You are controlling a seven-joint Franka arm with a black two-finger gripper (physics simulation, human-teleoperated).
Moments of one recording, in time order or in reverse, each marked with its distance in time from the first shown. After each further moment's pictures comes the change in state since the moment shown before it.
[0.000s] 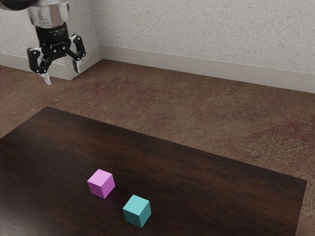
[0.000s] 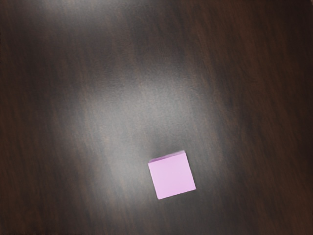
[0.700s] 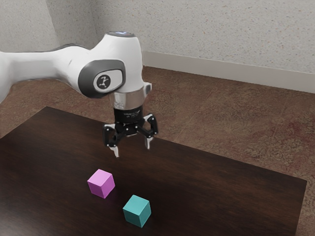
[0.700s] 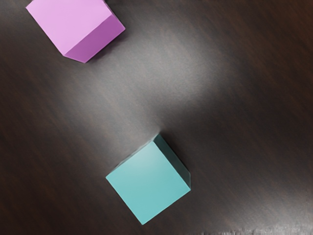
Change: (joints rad) arm -0.315 0.089 -0.031 -0.410 -0.106 0.419 -0.010
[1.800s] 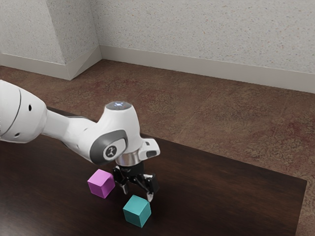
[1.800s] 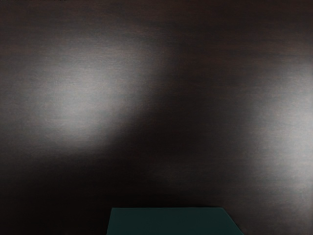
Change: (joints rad) arm 0.074 0.149 -0.044 -0.349 -0.109 0.565 1.003
